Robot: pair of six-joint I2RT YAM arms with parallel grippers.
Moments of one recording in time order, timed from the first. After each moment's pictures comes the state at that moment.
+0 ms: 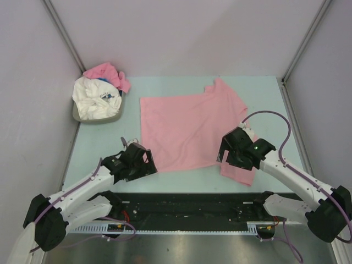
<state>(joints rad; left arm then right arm) -0.64 0.94 0.53 -0.66 -0.12 -0.88 0.65 1.07 0.85 -0.91 0.25 0.87</state>
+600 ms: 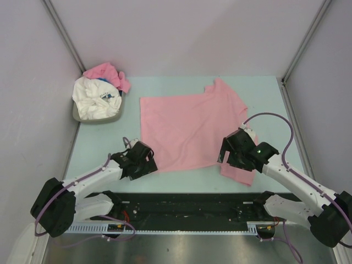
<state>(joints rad) -0.64 1.10 0.51 -0.56 -0.19 -0.97 0.65 1.02 0.80 -0.86 0.24 0.86</state>
